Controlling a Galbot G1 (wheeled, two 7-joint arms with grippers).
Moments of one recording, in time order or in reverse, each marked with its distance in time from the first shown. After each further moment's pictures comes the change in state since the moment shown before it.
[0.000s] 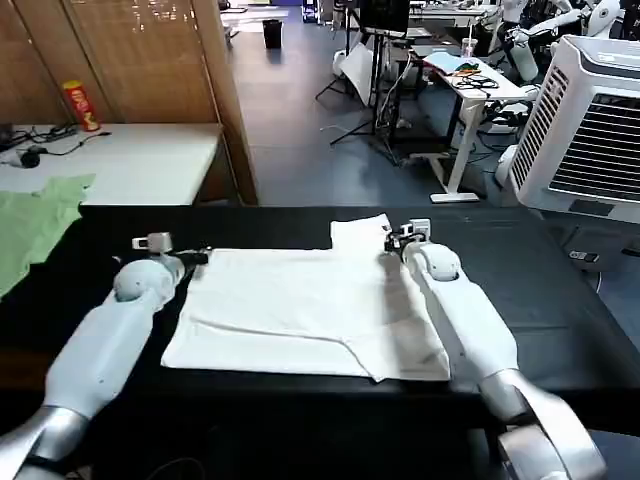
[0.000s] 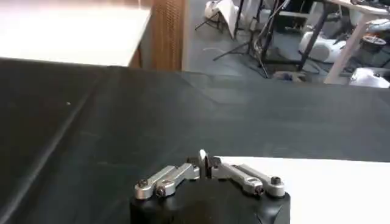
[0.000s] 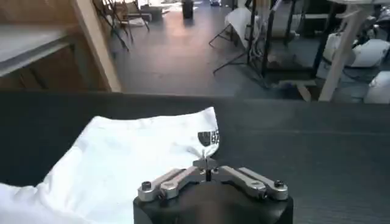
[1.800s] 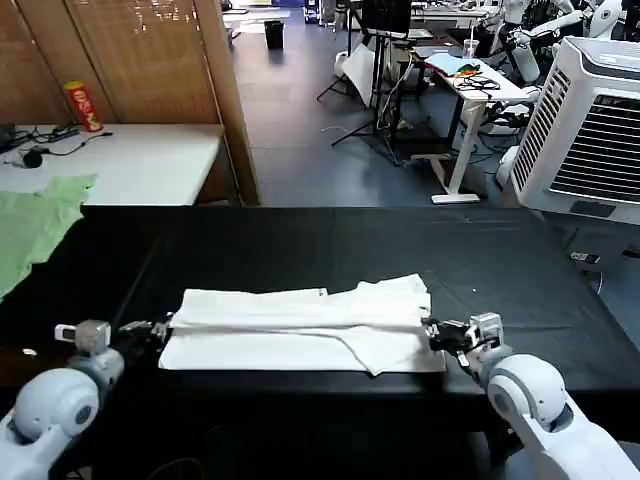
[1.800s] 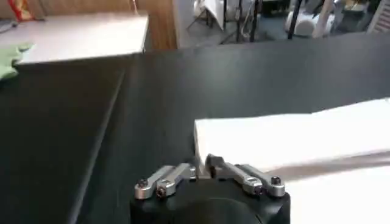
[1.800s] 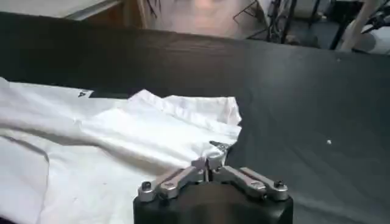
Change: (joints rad) left arm 0.921 0.275 -0.464 -0.831 -0.101 0.035 -0.181; right arm -0.740 -0.350 0.312 0.929 0.184 -0.321 0.115
